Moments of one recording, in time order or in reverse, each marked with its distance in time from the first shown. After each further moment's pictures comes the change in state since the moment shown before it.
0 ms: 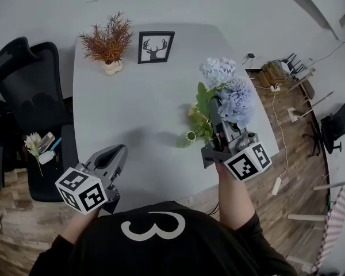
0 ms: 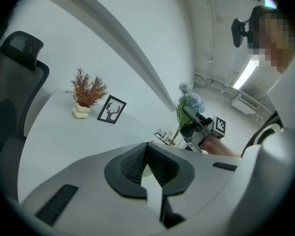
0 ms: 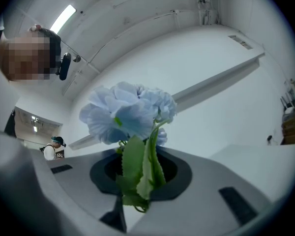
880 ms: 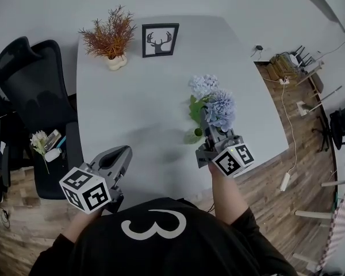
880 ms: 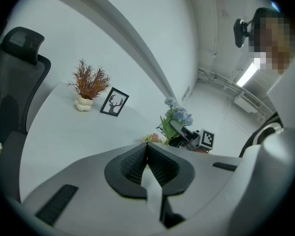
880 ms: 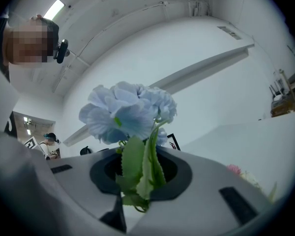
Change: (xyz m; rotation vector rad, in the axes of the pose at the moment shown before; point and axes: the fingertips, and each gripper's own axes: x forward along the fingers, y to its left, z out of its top) left arm 0.006 0.010 -0.021 -0.019 0.075 0.017; right arm -0.014 -0.043 -0.108 0.075 0.086 -0.074
